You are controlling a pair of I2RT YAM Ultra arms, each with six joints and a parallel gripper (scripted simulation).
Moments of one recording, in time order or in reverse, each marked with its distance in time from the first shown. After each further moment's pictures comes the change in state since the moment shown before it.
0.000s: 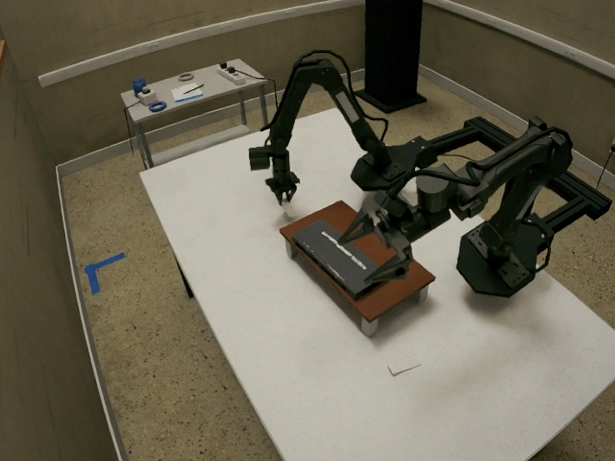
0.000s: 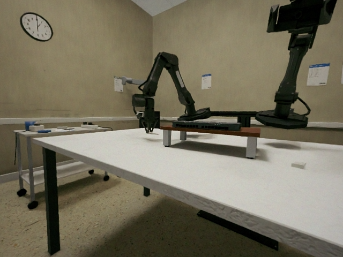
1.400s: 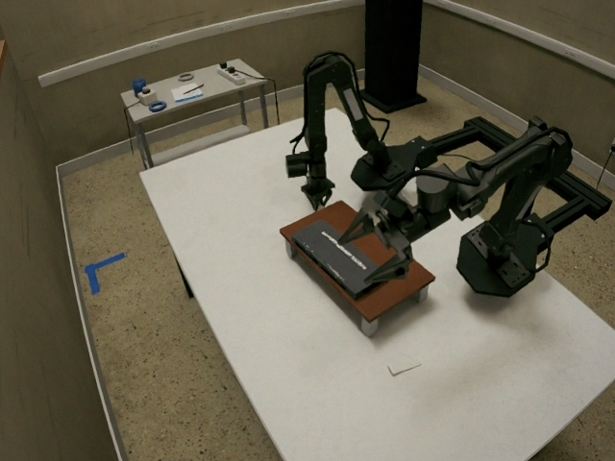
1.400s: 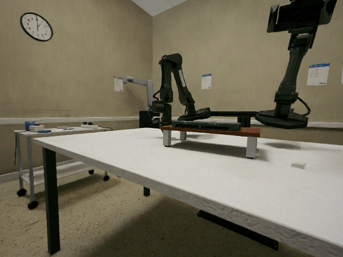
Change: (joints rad) left arm 0.000 0.000 0.000 0.000 0.000 0.000; right arm 0.072 -0.119 -0.496 0.363 0.026 -0.064
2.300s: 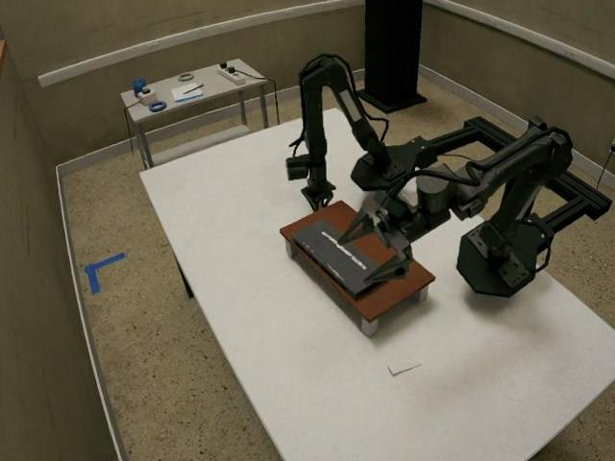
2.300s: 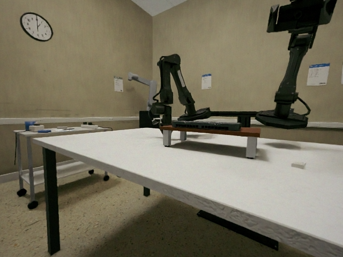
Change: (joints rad) left arm 0.000 0.000 0.000 0.000 0.000 0.000; right arm -0.006 0.062 -0.004 0.062 0.000 -0.005
